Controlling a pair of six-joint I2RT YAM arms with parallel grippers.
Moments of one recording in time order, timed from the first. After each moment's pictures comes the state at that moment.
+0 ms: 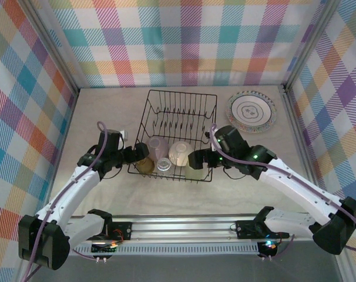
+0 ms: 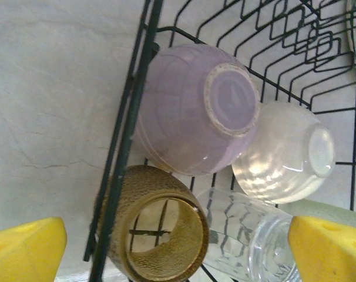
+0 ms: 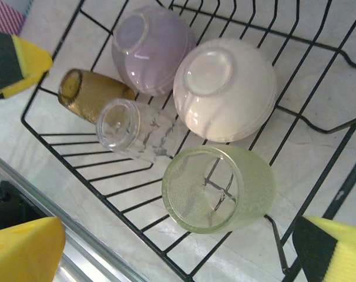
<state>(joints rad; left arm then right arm) -0.27 1.05 0.74 -0.55 0.24 -0.58 0.78 1.11 1.01 -0.70 -0.12 0.50</state>
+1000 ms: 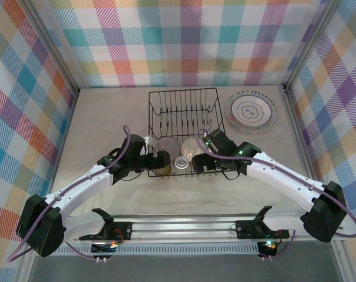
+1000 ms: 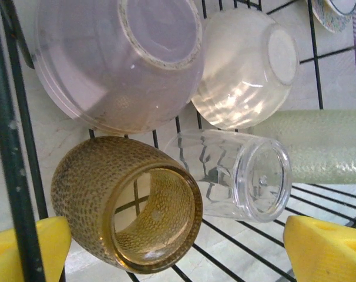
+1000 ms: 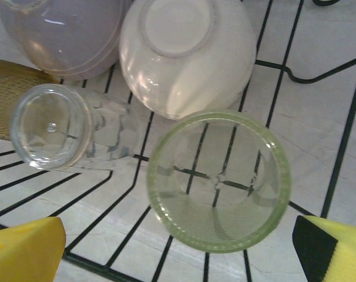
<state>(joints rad) -0.58 1.14 0.71 -0.36 0.24 -0.72 0.80 1.25 1.01 -0.80 0.10 0.44</state>
